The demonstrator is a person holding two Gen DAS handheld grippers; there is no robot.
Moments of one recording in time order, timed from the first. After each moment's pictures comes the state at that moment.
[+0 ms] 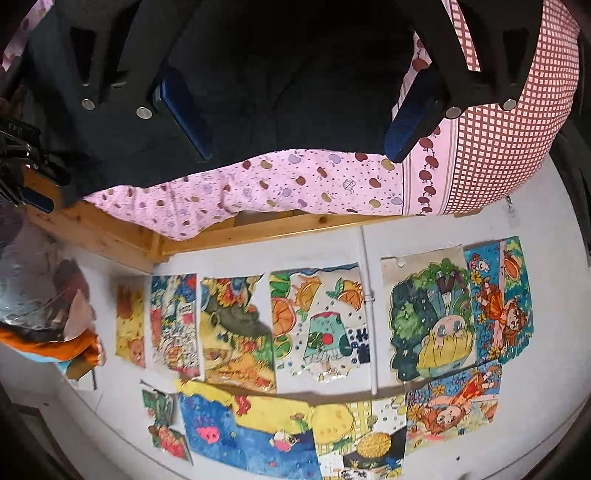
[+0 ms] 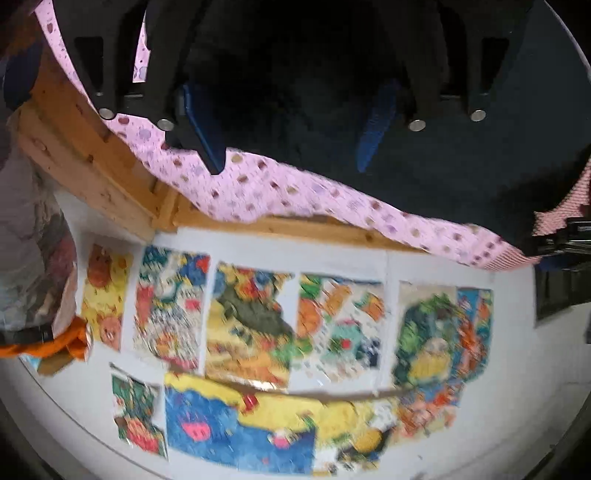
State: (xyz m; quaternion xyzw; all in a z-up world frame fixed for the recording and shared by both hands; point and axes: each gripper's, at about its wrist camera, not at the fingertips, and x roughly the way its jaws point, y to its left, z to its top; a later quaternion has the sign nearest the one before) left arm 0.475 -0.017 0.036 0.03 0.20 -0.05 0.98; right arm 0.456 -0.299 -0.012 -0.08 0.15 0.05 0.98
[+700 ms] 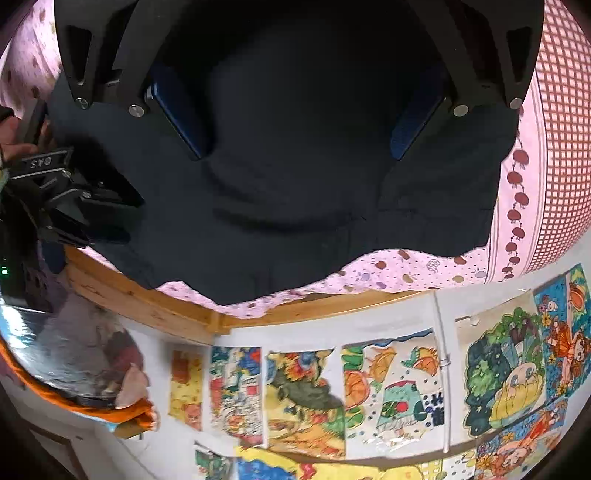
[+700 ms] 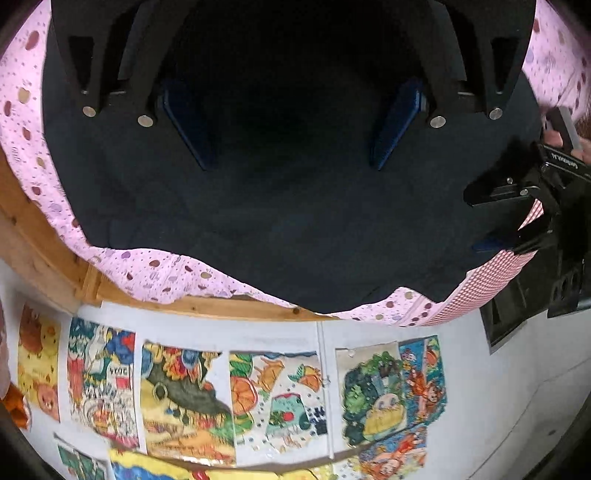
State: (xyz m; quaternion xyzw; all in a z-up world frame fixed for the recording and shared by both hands) left arm 0.481 -0.054 -0.035 0.05 0.32 -0.15 0.93; right arm 0.483 -0.283 -0.078 -0.03 0.31 0.15 0.94
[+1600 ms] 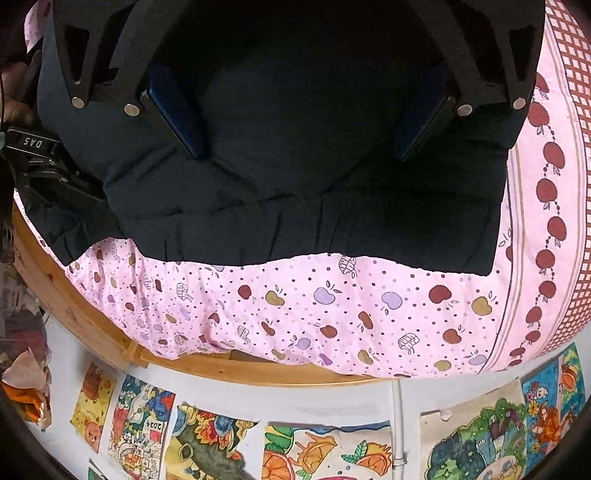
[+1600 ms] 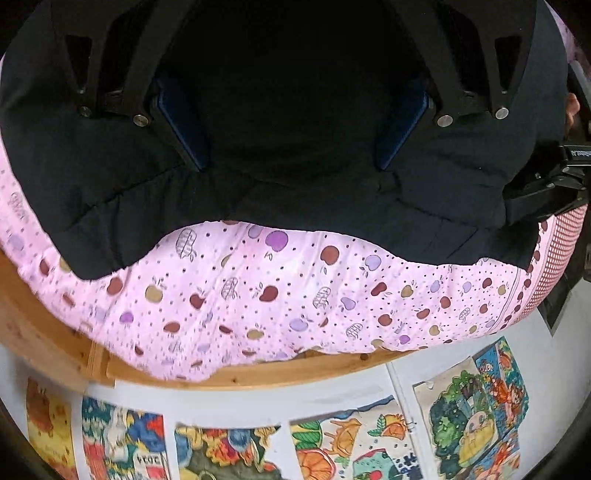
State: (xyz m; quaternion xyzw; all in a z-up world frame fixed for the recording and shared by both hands) left arm 0.590 -0.039 -0.080 -0.02 0.46 -0.07 0.89; right arm 0.594 -0.306 -0.121 0.04 0.41 0.10 0.91
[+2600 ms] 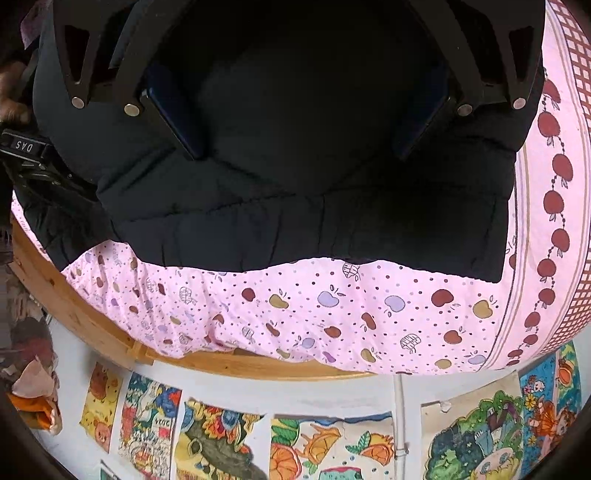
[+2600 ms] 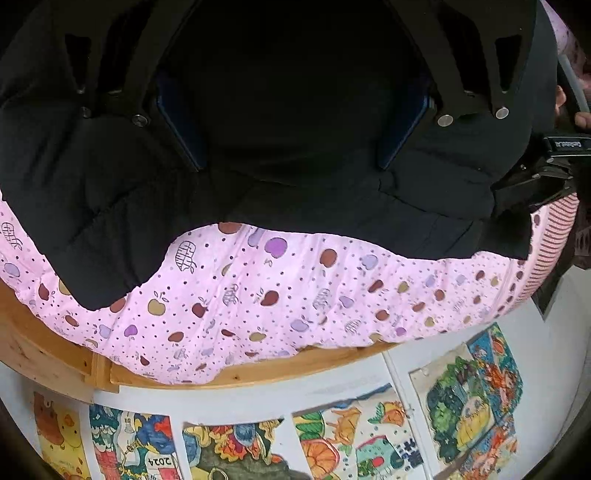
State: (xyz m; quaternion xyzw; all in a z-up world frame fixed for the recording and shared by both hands) left arm 0.576 -0.039 -0.088 -0.01 0.43 -0.08 0.90; right arm 0.582 -0.312 -0.128 0.07 0.37 0.12 0.92
